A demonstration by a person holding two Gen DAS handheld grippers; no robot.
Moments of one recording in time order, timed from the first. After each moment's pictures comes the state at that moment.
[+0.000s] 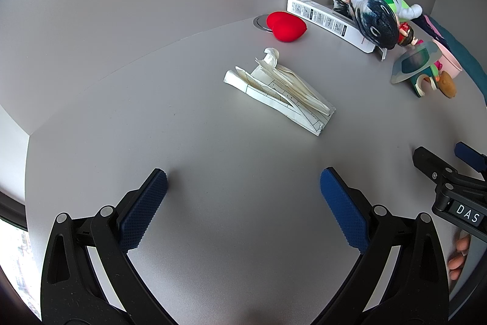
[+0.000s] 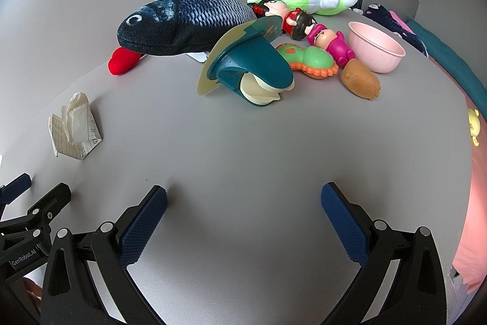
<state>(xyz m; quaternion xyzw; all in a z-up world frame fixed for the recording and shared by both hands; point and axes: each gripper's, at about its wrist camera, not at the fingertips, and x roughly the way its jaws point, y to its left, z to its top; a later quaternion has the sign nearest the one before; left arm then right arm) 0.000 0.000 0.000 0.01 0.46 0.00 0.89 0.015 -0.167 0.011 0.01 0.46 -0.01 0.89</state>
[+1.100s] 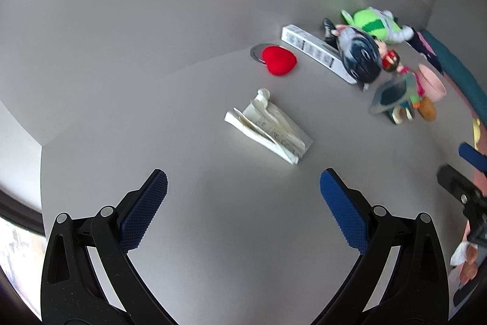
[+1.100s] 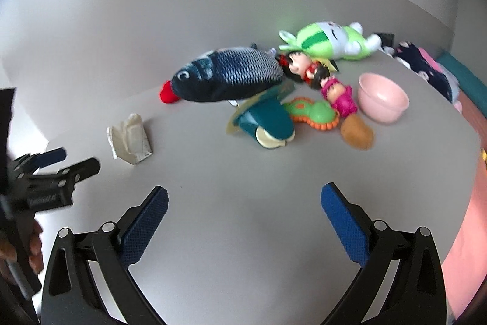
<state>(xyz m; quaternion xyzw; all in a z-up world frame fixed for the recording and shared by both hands) 0.002 0.001 0.044 -0.02 0.45 -0.01 0.89 0.001 -0.201 0.054 -0.01 0.40 0.12 0.91</state>
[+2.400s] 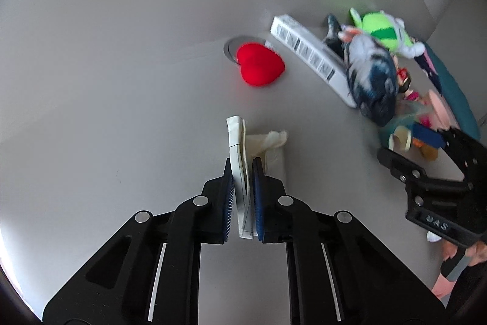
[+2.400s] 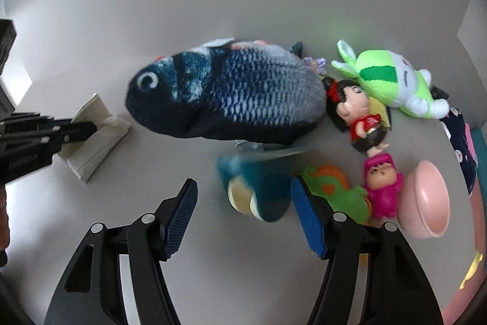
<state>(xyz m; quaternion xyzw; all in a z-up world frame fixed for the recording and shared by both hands) 0.071 -0.024 0.015 -0.09 0.49 -0.03 0.86 0.112 -0.162 0.015 -0.18 0.44 0.19 0.86</state>
